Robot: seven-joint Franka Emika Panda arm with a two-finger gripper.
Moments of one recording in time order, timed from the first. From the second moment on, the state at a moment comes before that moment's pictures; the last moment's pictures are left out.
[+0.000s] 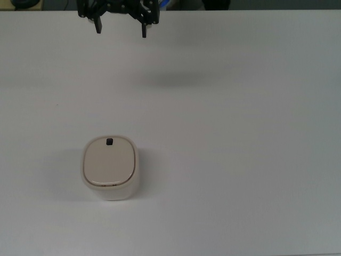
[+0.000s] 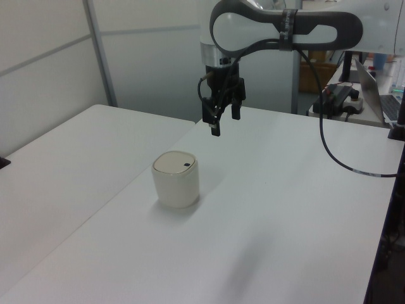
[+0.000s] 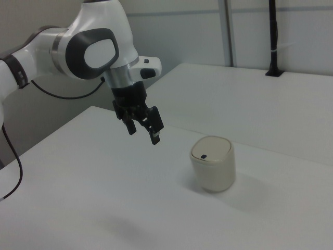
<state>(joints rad) -0.07 0.09 0.06 -1.48 -0.03 1.58 0.08</state>
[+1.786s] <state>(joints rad) -0.07 0.18 0.06 -1.48 -0.05 1.81 0.04</state>
